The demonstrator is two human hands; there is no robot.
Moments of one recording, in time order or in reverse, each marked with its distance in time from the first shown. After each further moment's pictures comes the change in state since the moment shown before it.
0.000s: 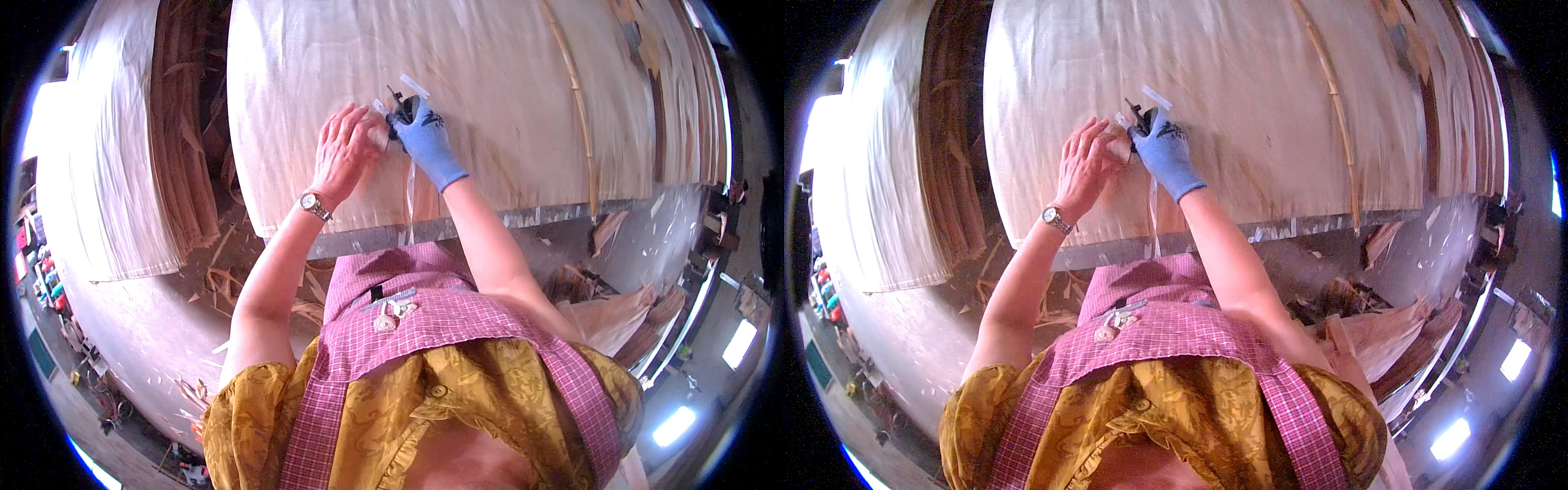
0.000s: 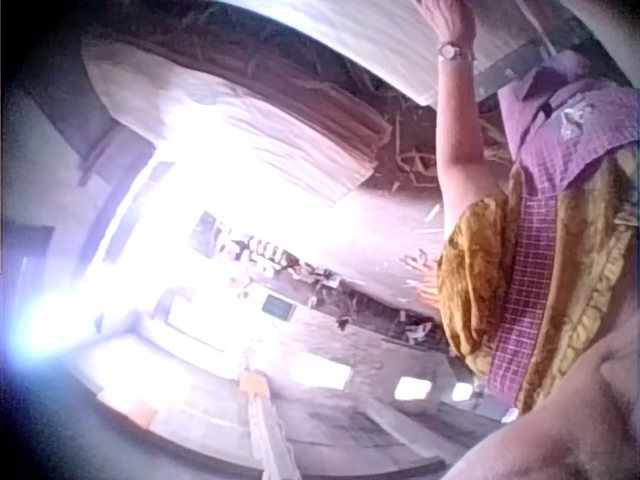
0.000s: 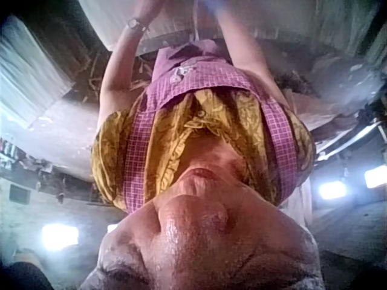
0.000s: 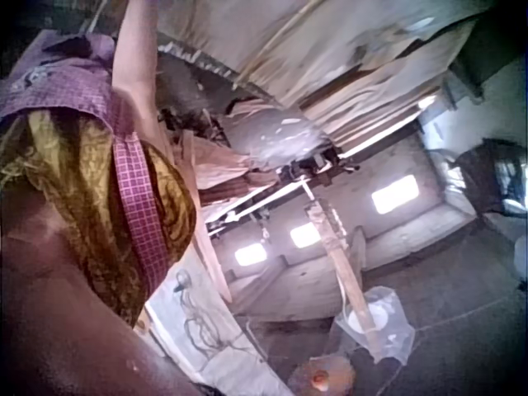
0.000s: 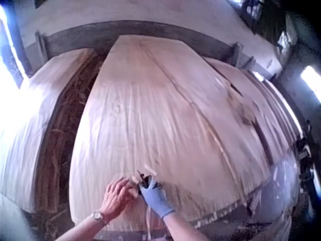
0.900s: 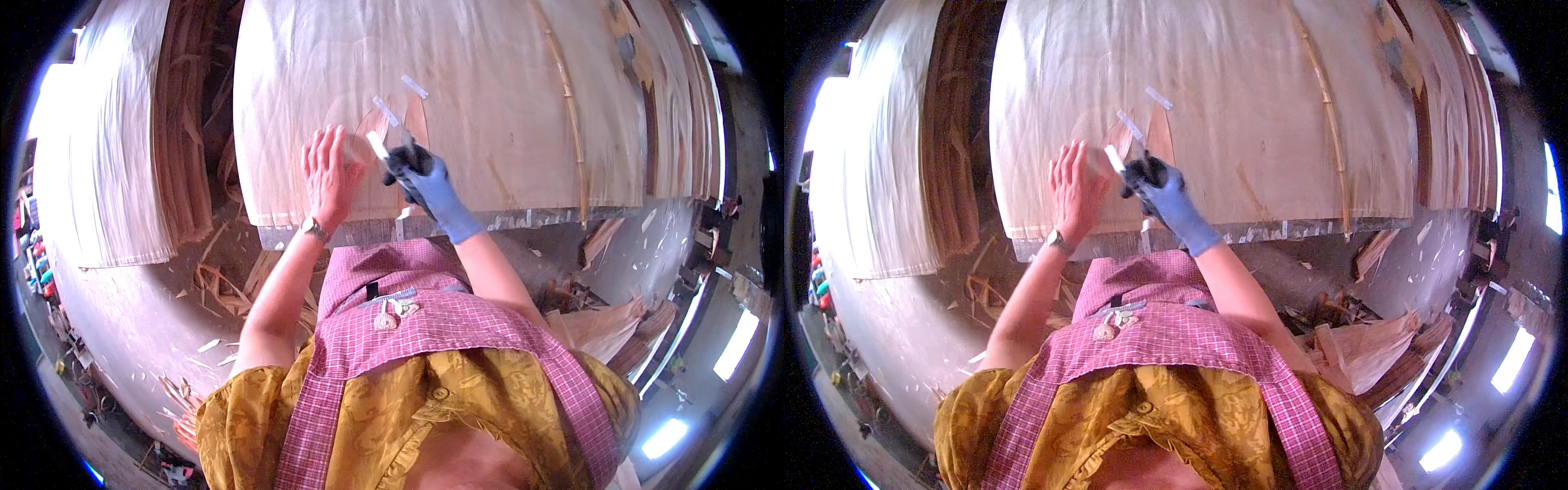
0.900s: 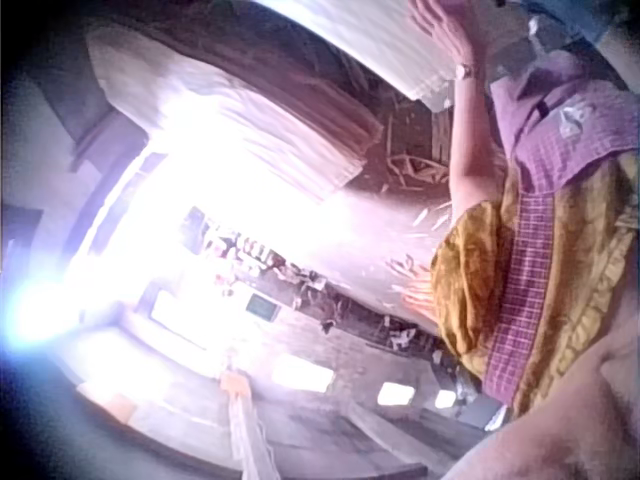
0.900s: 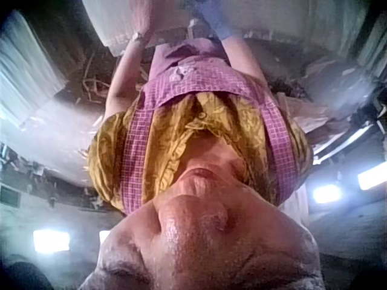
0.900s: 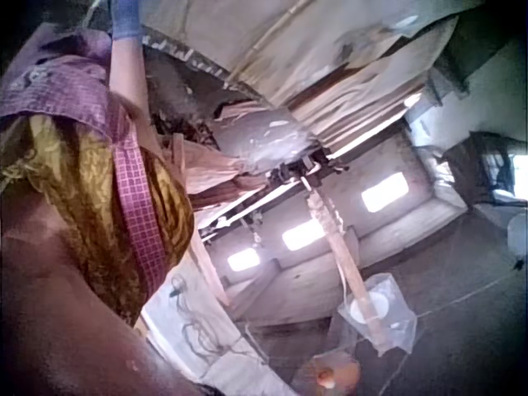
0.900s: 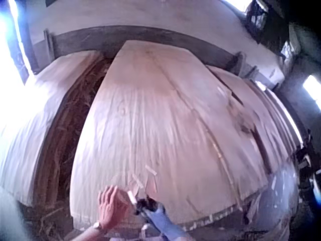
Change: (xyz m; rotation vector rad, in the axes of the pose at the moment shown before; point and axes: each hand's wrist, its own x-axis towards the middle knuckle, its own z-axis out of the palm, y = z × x) left_hand -0.061 0.021 0.016 0.041 0.216 -0.347; right_hand -0.092 0.012 -0.015 0.711 -0.217 0.138
